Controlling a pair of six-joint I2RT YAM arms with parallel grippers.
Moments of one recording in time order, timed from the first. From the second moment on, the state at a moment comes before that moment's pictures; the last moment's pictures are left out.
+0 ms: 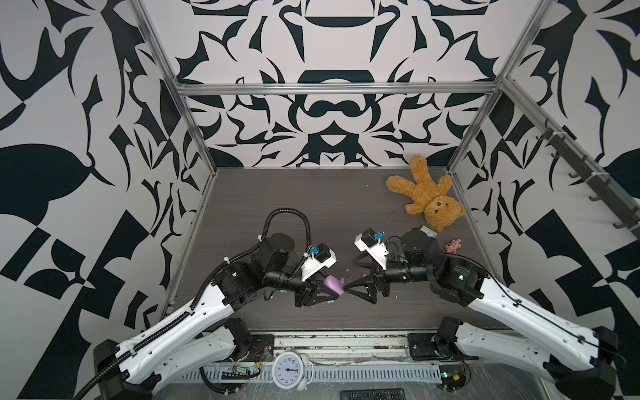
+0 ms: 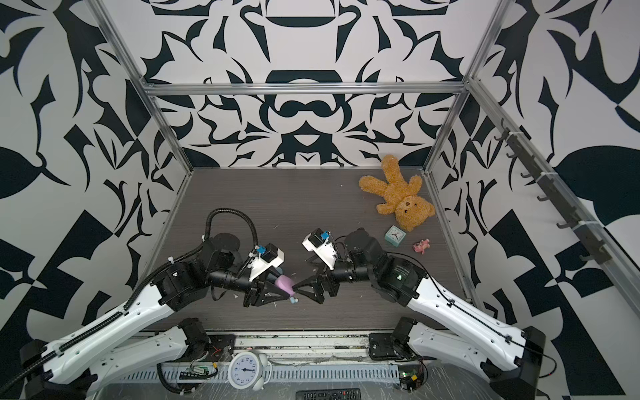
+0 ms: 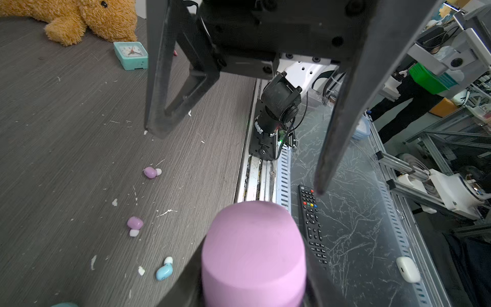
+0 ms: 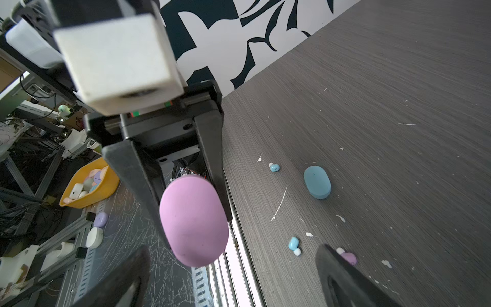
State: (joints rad) left arm -0.88 0.87 0.81 -0.52 0.72 -0.01; right arm 0.91 0.92 0.88 -0.45 -0.52 0.23
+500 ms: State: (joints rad) left arm -0.87 0.90 0.81 -0.52 0.74 -0.01; right arm 0.97 0.95 0.88 -0.45 -0.45 0.18
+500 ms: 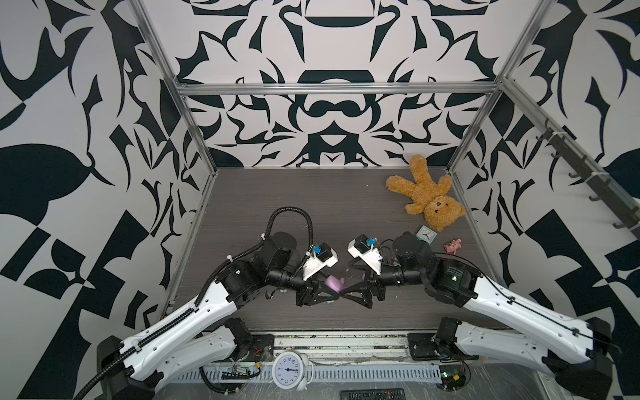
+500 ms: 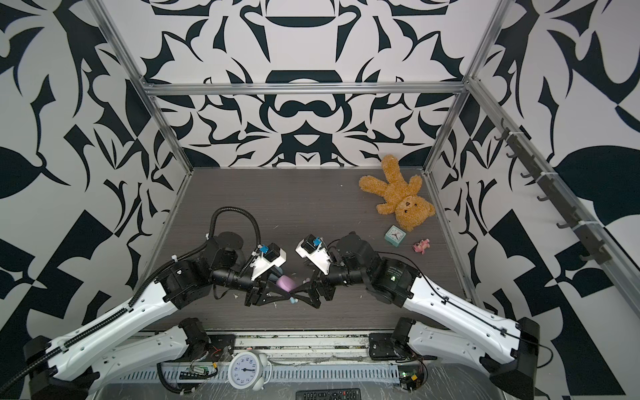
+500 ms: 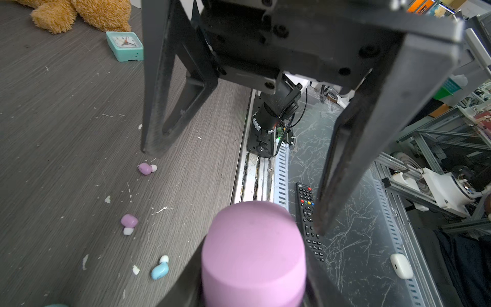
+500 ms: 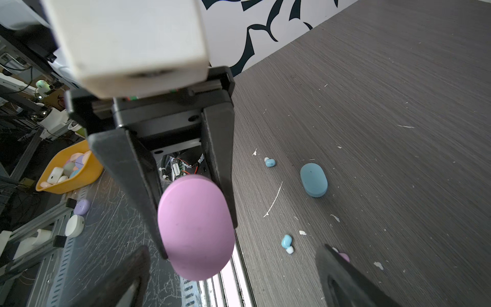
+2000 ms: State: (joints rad) left arm -0.85 0.93 0.81 -0.54 0.80 -0.01; right arm 1.00 1.03 0.93 -0.48 -0.31 0.15
